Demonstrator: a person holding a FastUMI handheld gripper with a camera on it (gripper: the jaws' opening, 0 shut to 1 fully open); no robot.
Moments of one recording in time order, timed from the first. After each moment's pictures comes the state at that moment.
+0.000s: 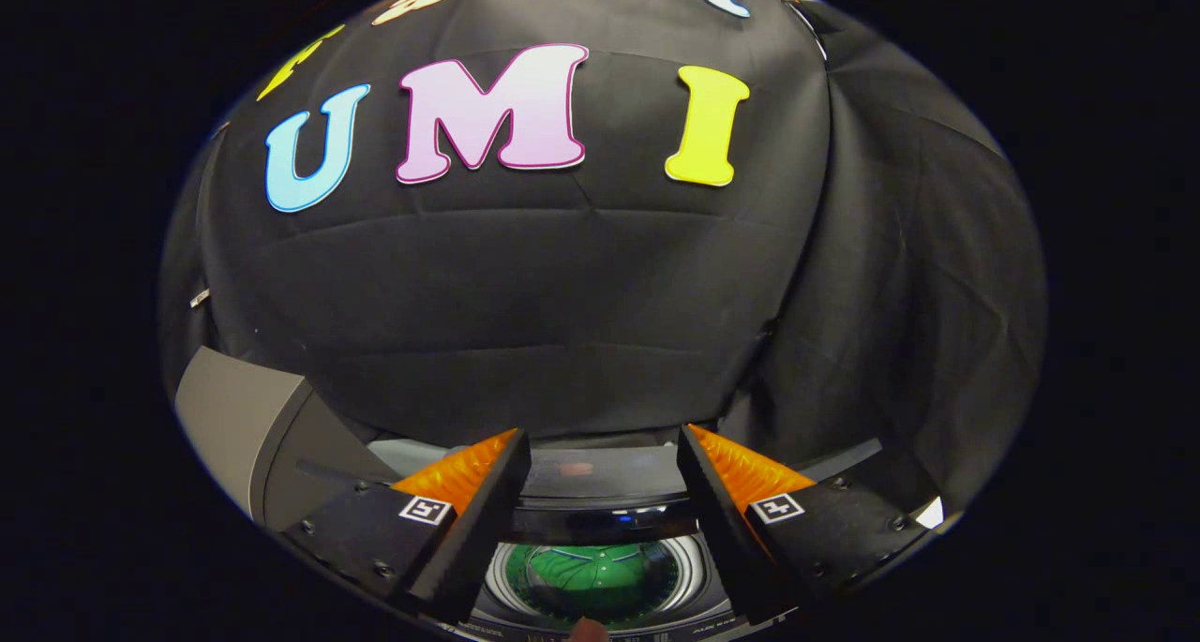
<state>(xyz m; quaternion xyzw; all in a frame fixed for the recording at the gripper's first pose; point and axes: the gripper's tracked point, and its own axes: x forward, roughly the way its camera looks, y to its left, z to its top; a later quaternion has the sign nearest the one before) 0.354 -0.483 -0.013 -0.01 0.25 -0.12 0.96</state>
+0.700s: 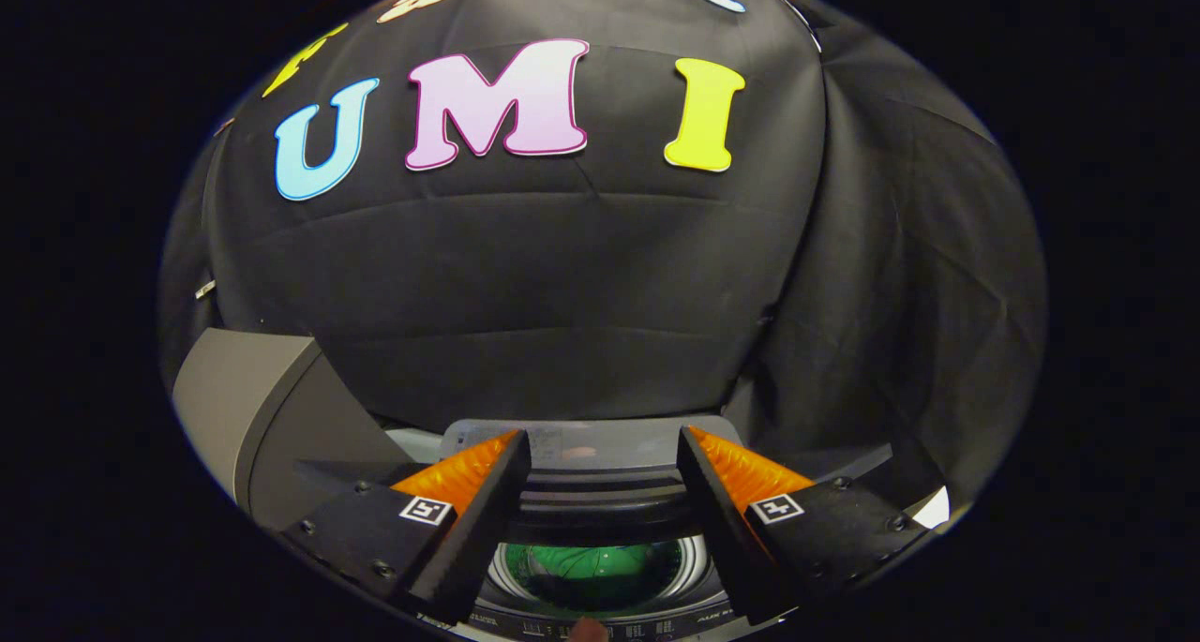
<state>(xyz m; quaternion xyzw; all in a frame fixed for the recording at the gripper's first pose) 0.353 -0.484 -0.022 -0.01 0.26 -0.12 0.96</state>
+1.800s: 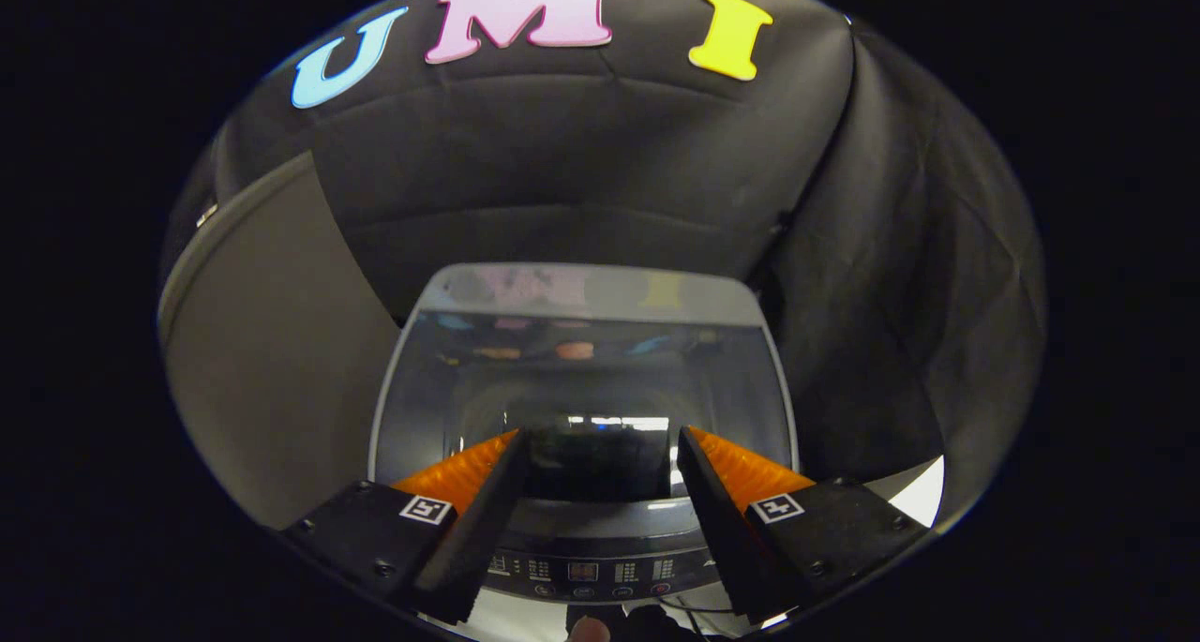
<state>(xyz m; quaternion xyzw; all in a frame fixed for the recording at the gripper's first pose) 0.299 -0.477 -0.096 -0.03 0.37 -0.11 0.92</state>
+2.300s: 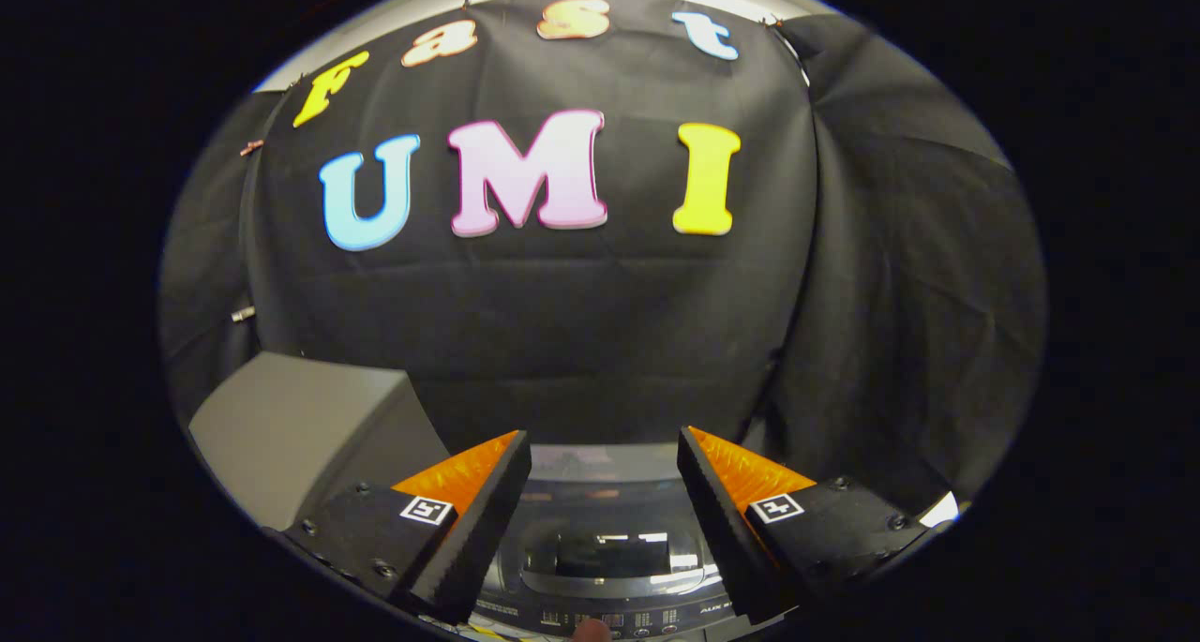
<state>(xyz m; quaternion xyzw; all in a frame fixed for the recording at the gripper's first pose) 0.300 -0.448 0.095 0.00 0.13 -0.08 0.99</state>
